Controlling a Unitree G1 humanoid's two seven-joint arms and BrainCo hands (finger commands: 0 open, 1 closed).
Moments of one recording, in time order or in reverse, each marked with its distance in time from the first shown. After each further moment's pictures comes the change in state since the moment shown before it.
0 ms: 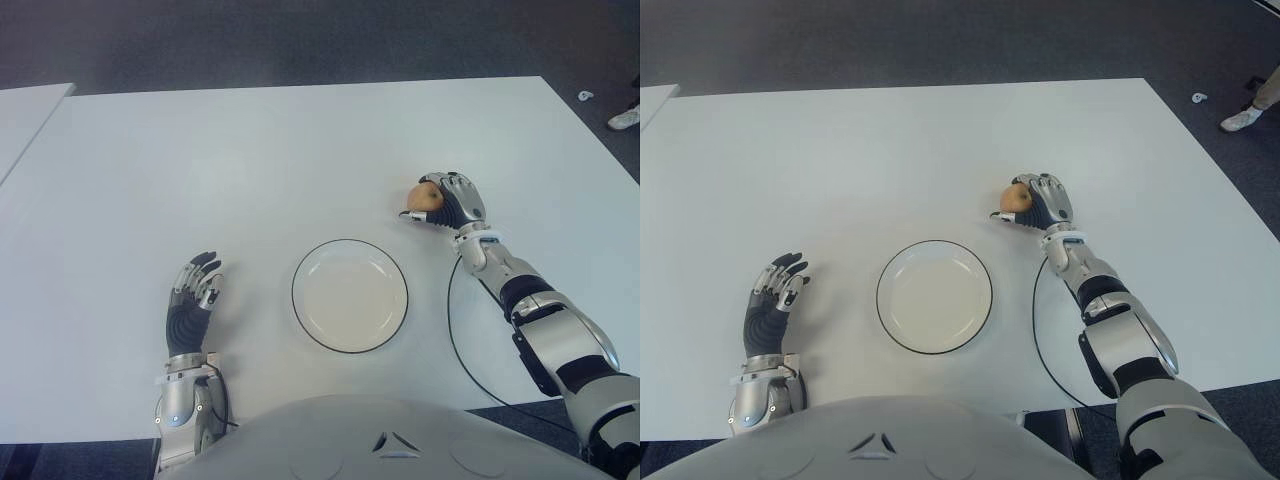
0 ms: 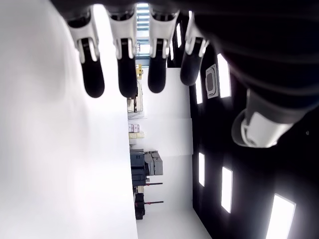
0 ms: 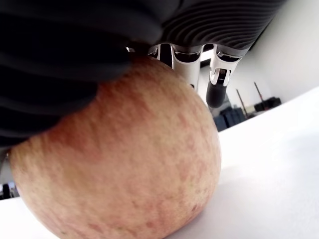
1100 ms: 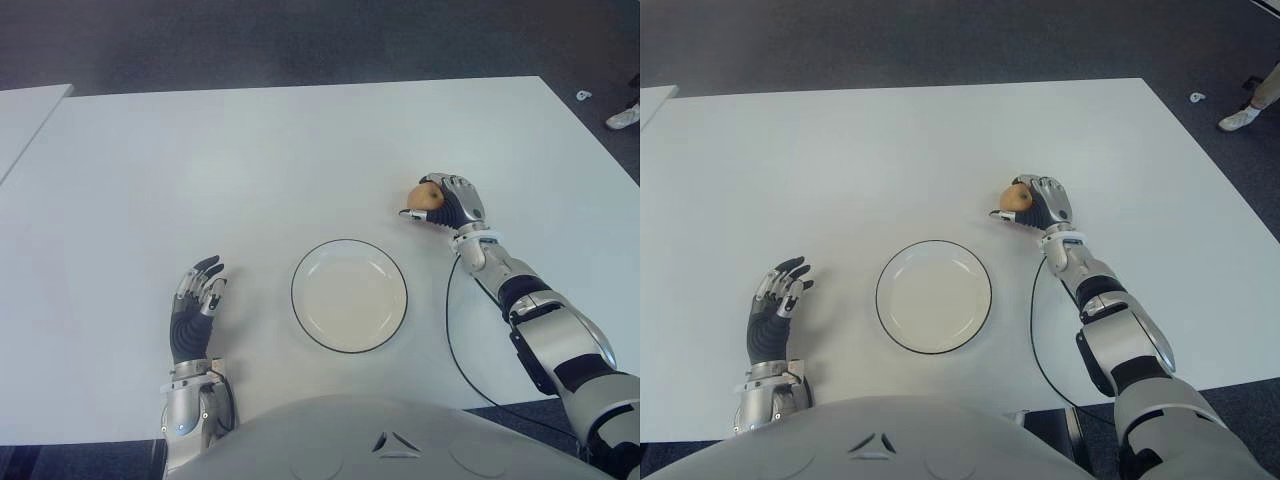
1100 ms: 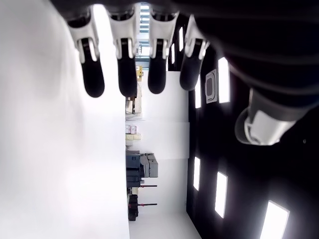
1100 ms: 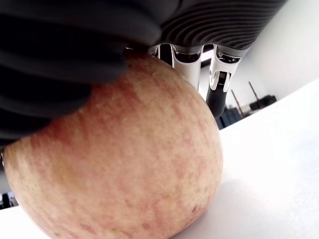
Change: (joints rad) left arm 0.035 -0.035 -0.024 -0.029 -0.011 -0.041 -0.007; right arm -0.018 0.003 -0.014 0.008 0.053 0.017 0.090
